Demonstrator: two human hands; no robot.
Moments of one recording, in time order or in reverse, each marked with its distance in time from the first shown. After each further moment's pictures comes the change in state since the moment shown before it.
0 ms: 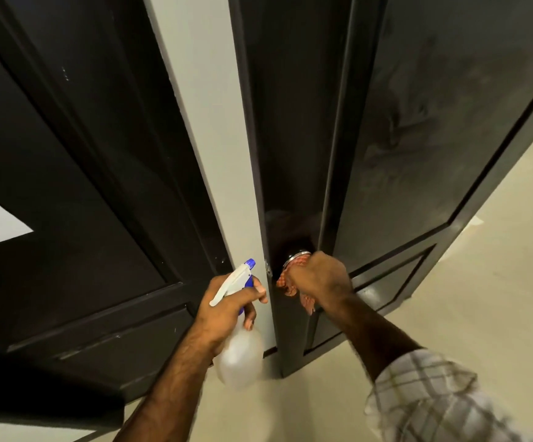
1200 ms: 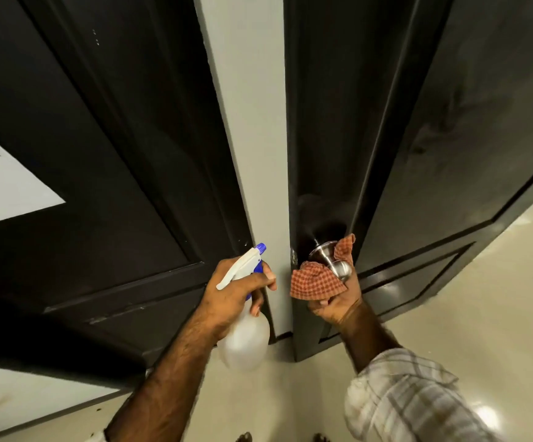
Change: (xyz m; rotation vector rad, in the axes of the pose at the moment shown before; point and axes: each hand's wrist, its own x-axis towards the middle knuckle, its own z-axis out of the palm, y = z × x) left_hand 0.001 -0.002 -0.025 -0.001 -0.011 0.071; right_hand 0.013 0.038 0.064 1.745 -0.914 0.167
